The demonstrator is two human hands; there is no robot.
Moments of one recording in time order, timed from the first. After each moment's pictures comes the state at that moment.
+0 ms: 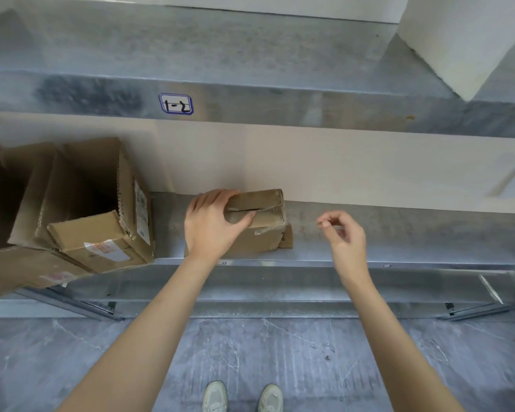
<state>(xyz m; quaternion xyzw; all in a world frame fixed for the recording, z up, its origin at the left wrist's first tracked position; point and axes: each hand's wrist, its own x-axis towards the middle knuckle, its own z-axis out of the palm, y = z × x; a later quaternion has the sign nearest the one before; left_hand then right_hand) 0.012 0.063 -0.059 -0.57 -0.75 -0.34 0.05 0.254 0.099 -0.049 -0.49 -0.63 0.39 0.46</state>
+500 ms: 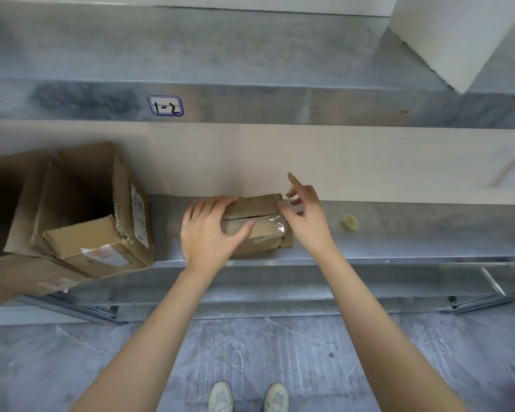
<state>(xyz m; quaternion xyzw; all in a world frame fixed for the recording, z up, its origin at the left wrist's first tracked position) 0.017 0.048 -0.067 -0.57 -0.73 -0.36 0.07 0.196 0.133 -0.048 -0.49 -0.71 0.37 0.35</state>
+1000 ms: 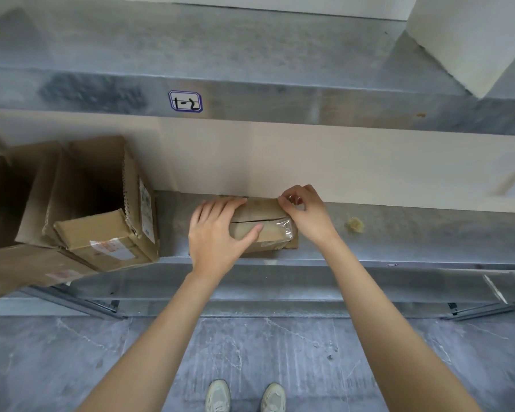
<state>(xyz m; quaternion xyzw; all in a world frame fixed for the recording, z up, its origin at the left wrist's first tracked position) 0.021 0.038 -0.070 -0.58 -0.72 -0.37 0.09 0.187 0.142 -0.040 -0.50 -0.72 0.39 0.30</state>
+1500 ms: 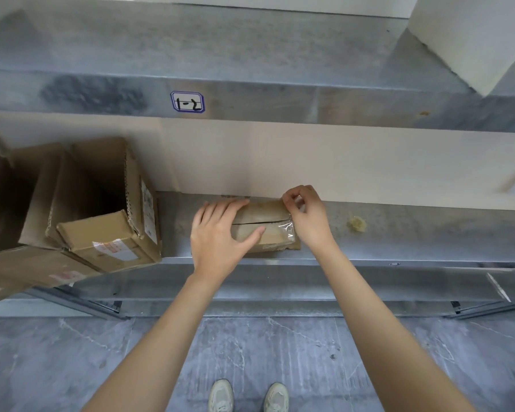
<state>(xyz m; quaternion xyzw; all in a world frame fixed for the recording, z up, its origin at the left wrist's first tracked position) 0.020 0.035 -0.070 -0.59 -0.71 -0.38 0.08 0.177 0.133 -0.045 -0.50 -0.68 0.38 0.38</state>
